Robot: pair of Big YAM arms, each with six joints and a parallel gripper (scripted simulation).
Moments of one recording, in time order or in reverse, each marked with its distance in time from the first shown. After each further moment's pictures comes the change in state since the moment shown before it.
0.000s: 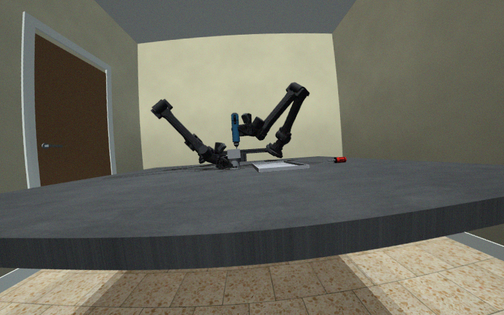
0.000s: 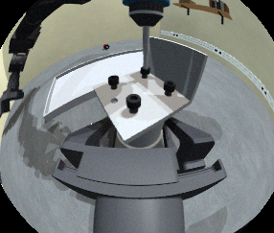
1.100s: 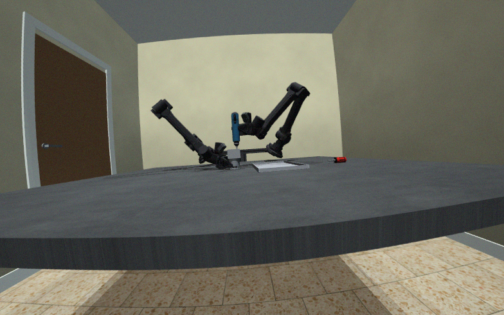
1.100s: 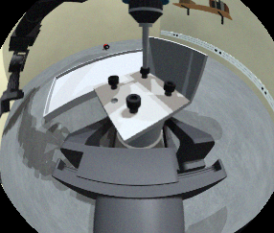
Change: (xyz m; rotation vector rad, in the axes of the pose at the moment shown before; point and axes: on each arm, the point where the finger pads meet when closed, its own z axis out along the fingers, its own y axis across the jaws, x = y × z) left arm -0.003 0.000 0.000 -0.004 0.018 0.003; right arm 0.000 0.000 0.000 0.000 0.000 0.000
